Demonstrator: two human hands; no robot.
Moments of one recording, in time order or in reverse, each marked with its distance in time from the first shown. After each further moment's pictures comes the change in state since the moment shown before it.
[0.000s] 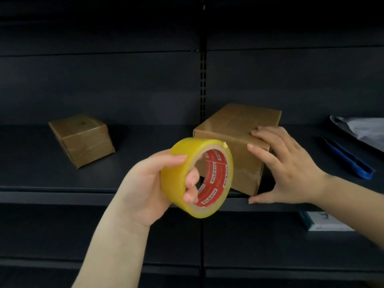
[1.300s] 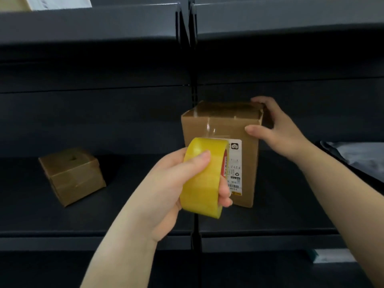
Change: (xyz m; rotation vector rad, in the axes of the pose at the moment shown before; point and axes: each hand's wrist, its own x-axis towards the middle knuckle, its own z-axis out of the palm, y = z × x) left_hand 0.041 0.029 0.035 0.275 0.077 0.074; right_hand 0.086 0.059 -0.035 0.825 0.189 0.750
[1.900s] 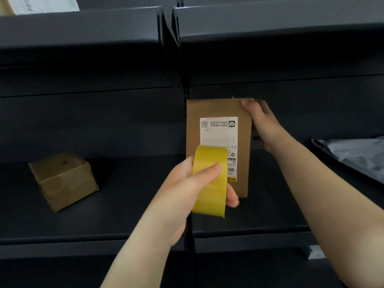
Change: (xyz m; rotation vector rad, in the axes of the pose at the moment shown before) left_hand 0.012 -0.018 0.019 0.087 0.076 -0.053; right_hand 0.034 0.025 0.009 0.310 0.156 0.364
